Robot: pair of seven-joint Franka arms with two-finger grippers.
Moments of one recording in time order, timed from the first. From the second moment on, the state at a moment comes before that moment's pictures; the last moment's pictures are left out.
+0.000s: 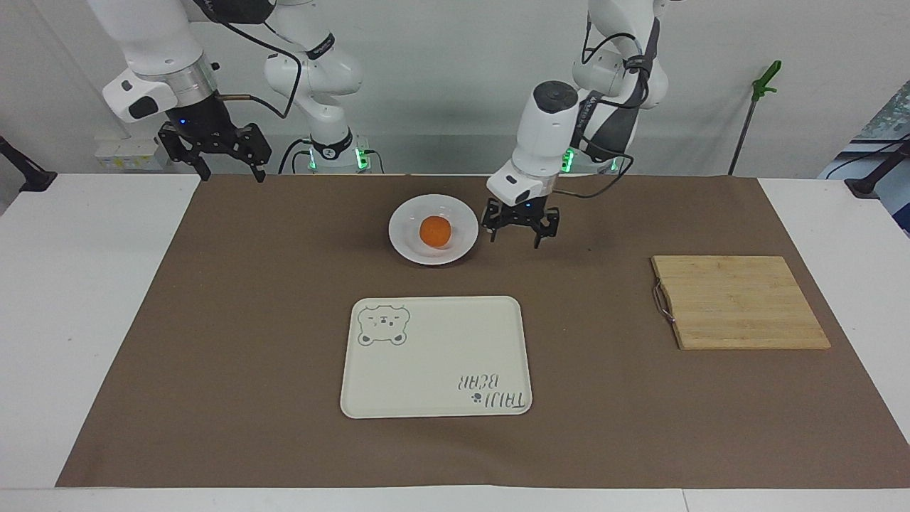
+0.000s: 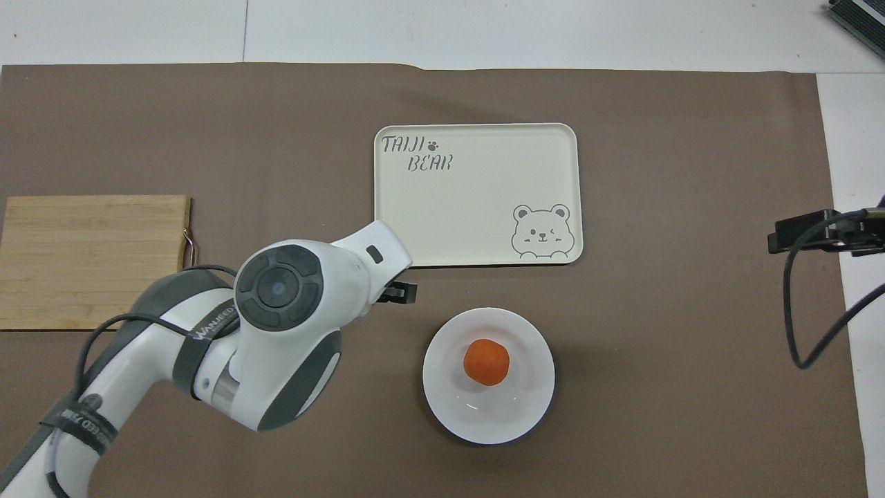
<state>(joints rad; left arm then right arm) -0.63 0.04 0.06 -2.04 -0.04 2.20 -0.33 -0.02 -0.06 0.00 -1.60 0.00 1.54 0.04</state>
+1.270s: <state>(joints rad) -0.13 0.03 0.06 -1.43 -0.02 1.53 0.26 -0.02 -0.06 0.00 -1.60 0.00 1.54 0.04</state>
